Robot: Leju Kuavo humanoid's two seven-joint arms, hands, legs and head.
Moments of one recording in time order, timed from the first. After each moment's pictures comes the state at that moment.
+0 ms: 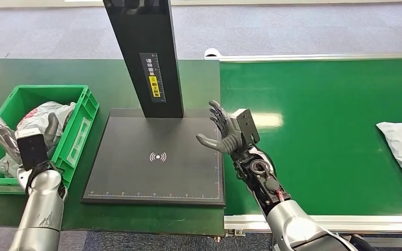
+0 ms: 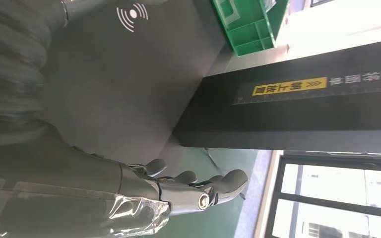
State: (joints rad) left arm -0.41 0.04 0.25 -1.18 -0.22 0.67 -0.67; right arm -0.71 0.16 0.34 -0.52 -0.11 0.16 -0.48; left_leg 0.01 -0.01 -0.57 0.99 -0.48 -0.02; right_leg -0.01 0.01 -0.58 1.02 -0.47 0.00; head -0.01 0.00
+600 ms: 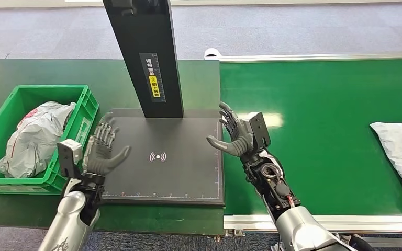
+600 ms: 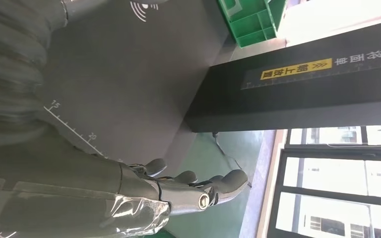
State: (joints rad) left arm -0.27 0.01 -0.04 -1.25 0.16 -0.13 -0.41; right arm -0.65 0.09 0.34 -0.61 -0.15 0.18 -0.45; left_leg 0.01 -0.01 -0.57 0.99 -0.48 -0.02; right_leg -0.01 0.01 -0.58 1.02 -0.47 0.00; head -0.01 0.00
